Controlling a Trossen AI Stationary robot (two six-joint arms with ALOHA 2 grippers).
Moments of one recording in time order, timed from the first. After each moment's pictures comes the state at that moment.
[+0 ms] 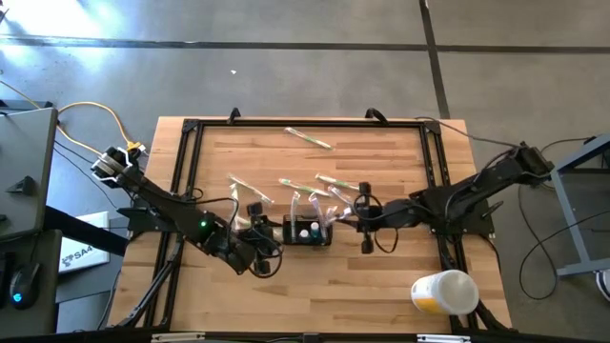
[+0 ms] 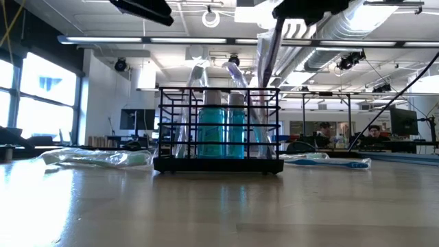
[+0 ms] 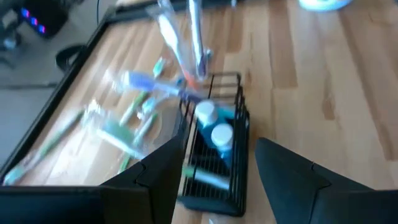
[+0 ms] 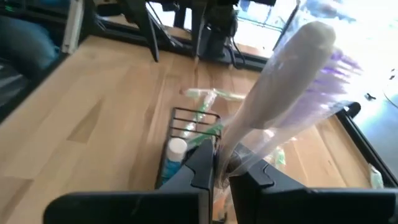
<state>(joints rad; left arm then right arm) -0.56 1.40 1.06 -0.37 -0.74 -0.29 0.34 1.22 0.79 0.04 0.38 -0.04</state>
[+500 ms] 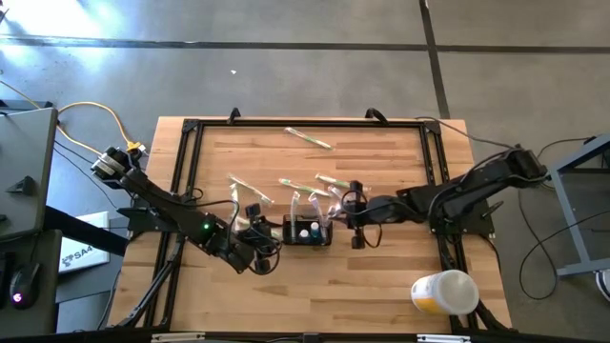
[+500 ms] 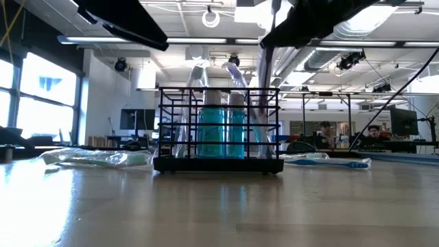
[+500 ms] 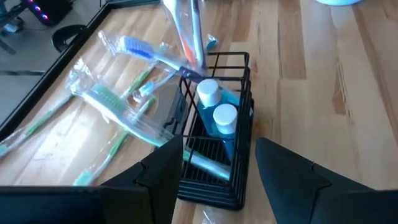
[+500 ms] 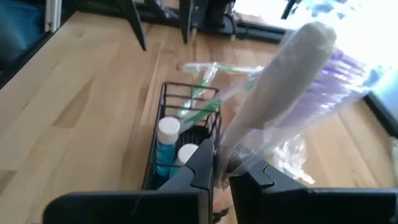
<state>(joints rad) -0.56 1.40 0.92 -0.21 -0.75 -0.35 0.26 1.32 0.79 0.05 0.29 0.00</state>
